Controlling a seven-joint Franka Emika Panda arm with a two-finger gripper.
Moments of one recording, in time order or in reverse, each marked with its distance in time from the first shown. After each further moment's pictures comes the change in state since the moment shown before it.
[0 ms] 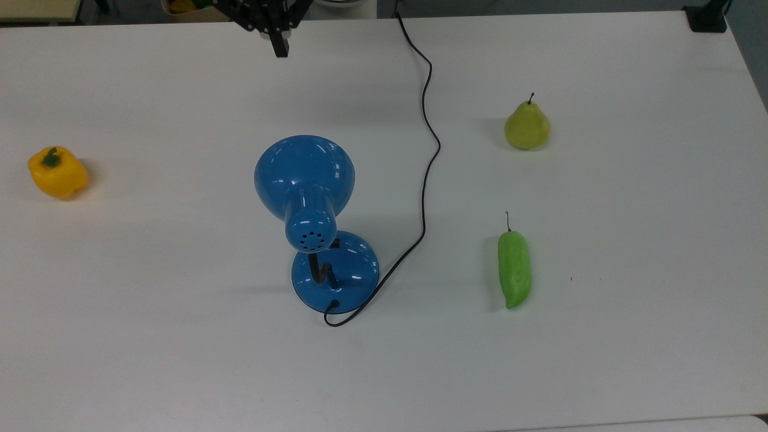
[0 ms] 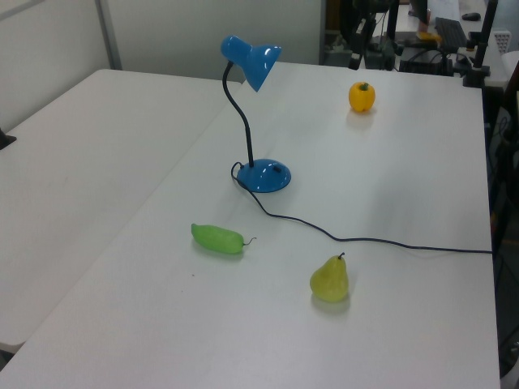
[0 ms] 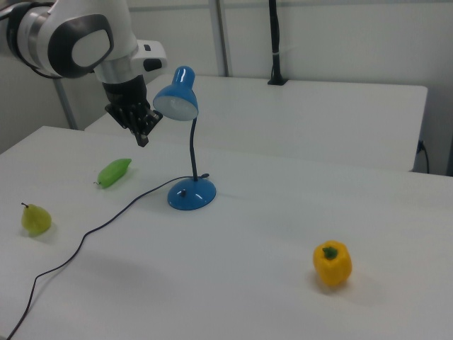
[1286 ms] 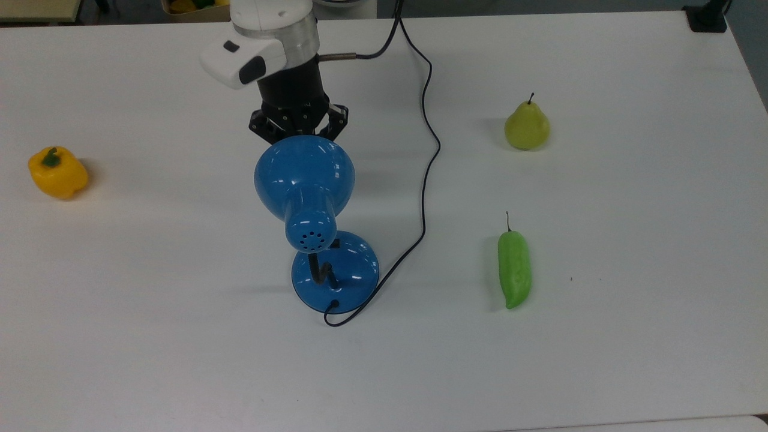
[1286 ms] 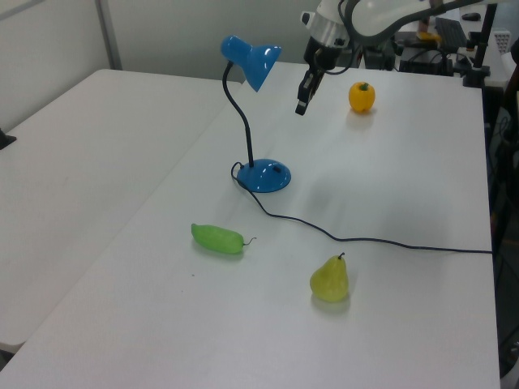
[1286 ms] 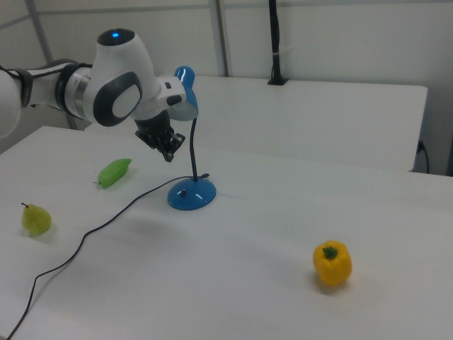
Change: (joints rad) arm 0.074 0.255 0.000 0.000 0.004 0.390 0.000
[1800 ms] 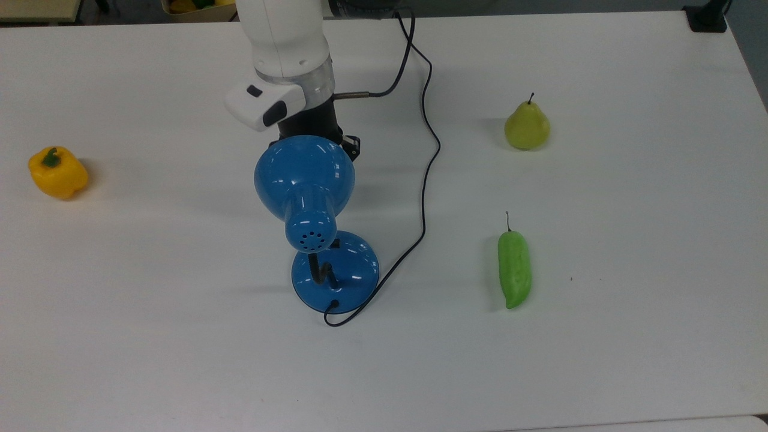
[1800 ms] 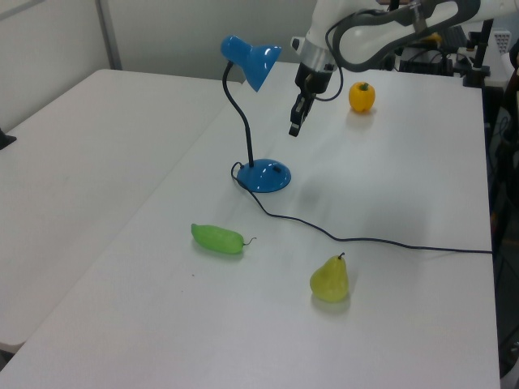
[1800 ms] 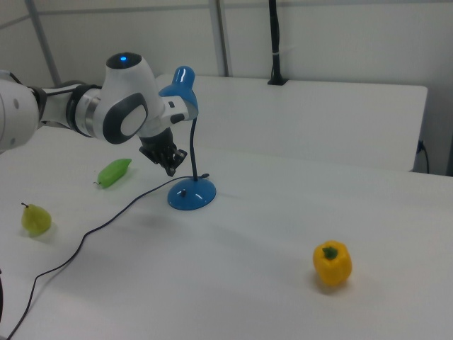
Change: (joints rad) arm 0.024 0.089 0.000 0.001 0.000 0.065 0.000
